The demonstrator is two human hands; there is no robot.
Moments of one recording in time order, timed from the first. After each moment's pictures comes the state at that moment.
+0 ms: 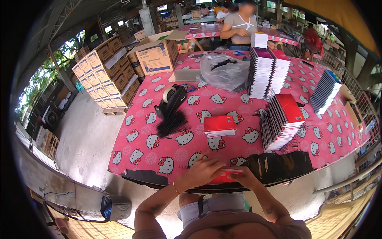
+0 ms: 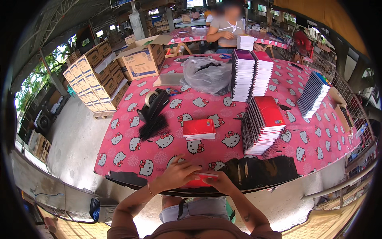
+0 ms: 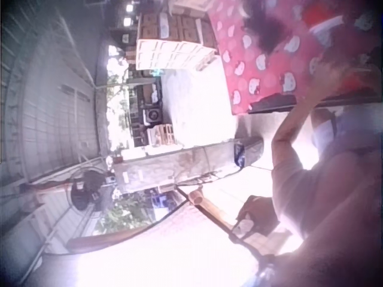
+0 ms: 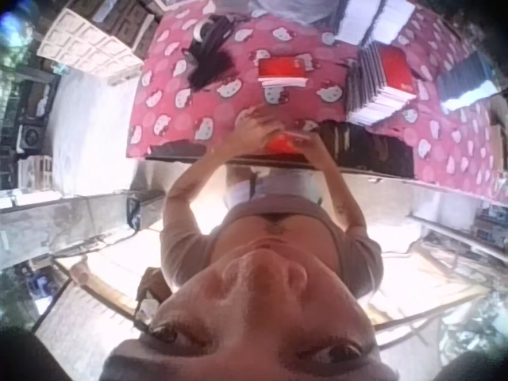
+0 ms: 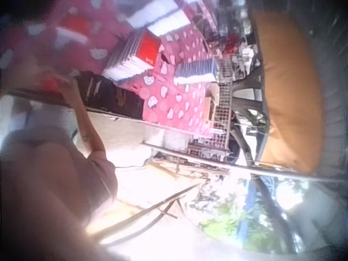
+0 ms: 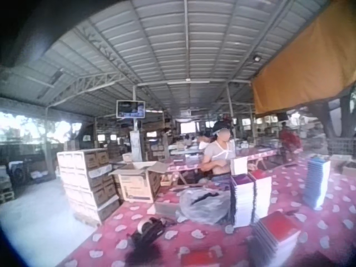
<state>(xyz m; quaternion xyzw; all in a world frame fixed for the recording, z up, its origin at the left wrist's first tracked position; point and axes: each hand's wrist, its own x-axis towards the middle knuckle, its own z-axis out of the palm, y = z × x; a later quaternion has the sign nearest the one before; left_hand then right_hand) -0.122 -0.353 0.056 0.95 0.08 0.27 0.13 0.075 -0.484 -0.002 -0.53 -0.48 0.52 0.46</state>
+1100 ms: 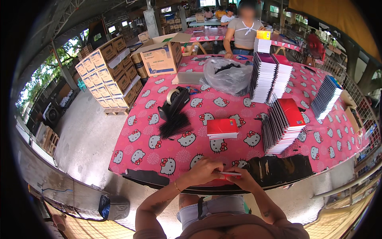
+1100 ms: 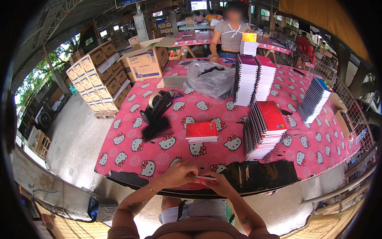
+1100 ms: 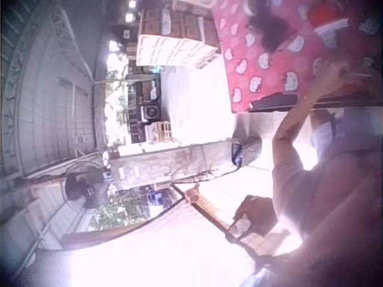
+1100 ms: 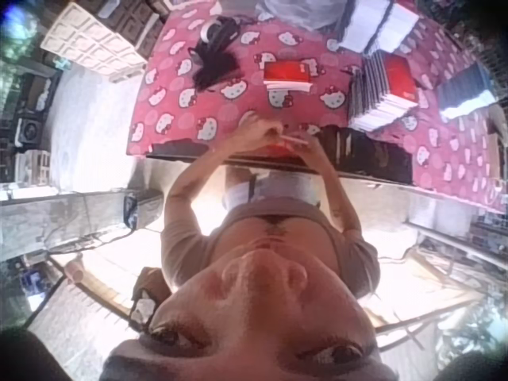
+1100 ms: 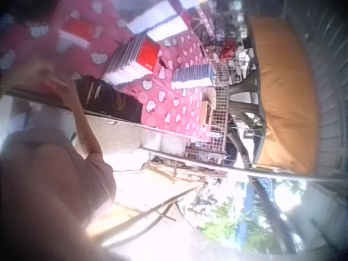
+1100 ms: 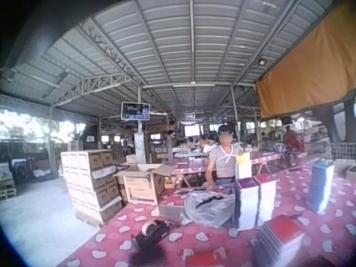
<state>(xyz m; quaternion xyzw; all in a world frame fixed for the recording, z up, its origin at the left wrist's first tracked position) -0.128 -0.340 0.057 0.93 0.11 0.18 0.29 0.063 -0.478 0.009 -0.53 -0.53 0.46 0.47</state>
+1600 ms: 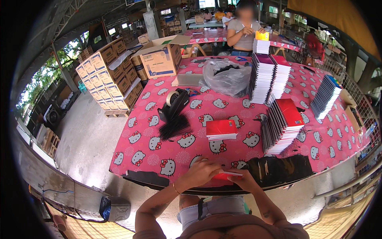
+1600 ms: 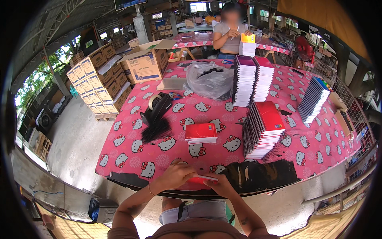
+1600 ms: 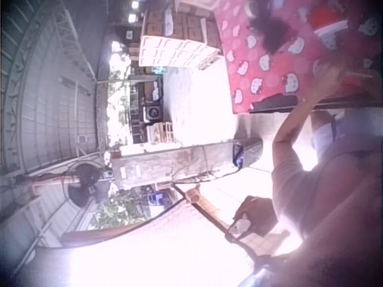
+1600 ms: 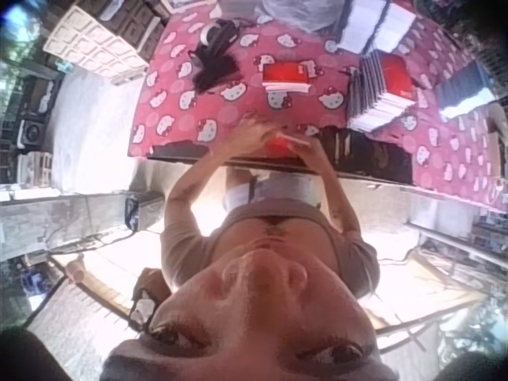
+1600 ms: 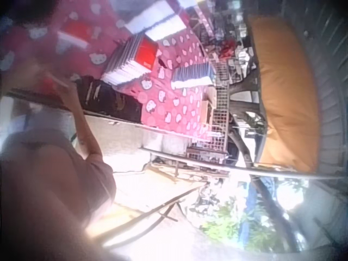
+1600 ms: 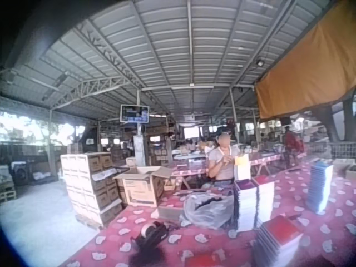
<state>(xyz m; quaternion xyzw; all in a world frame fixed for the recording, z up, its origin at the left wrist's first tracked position) -0.132 -0.346 0.047 0.95 0.14 0.24 0.15 0.067 -0.483 0.007 -0.56 -0.52 0.44 0.47</state>
